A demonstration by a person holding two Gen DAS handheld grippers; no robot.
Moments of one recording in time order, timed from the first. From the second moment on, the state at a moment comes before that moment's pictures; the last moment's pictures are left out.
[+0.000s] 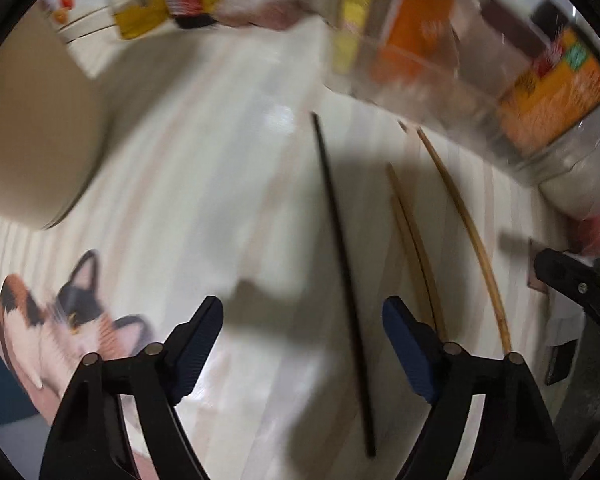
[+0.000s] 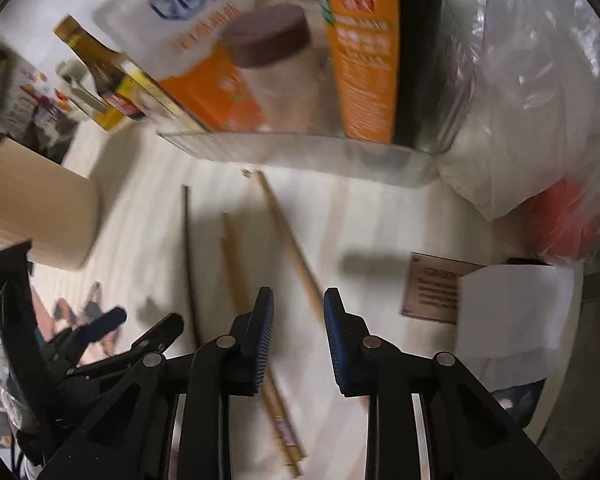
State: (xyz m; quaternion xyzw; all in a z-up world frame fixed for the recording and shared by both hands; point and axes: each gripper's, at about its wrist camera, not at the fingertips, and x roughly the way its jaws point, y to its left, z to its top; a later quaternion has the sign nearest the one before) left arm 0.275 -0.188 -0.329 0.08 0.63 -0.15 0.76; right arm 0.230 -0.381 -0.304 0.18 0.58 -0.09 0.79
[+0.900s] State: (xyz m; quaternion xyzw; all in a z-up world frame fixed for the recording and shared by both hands) left arm 0.237 -0.121 -0.330 0.05 0.67 -0.14 0.72; right arm 0.218 -0.363 -0.377 0.14 0.71 -0.06 0.68
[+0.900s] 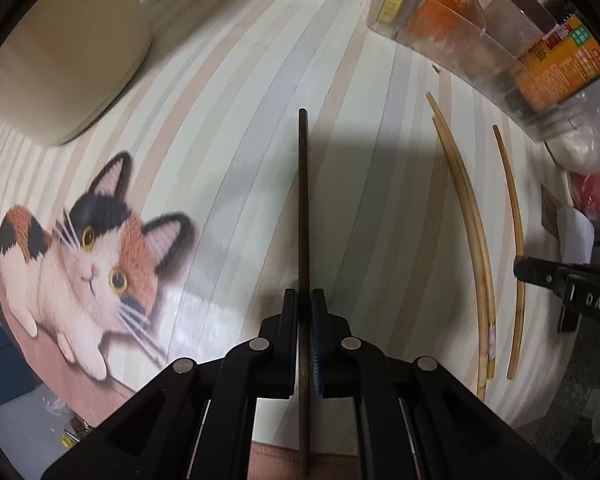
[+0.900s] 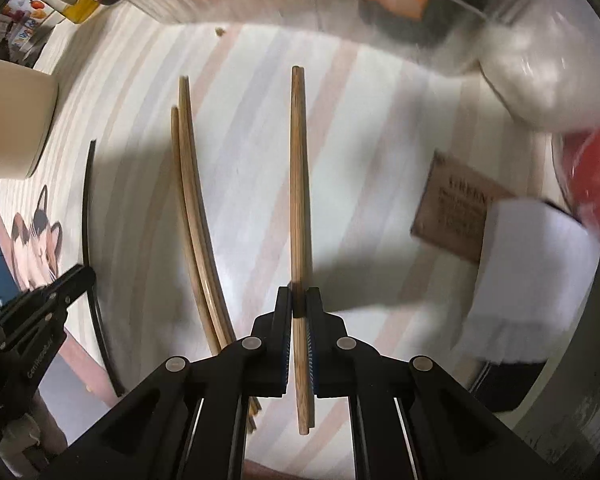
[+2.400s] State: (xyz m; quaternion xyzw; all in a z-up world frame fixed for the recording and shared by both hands) left arm 0.229 -0.128 -0.273 0.05 0.61 -0.15 0.78; right arm 0.200 -0.314 -0.341 0.15 0.66 -0.07 0.74
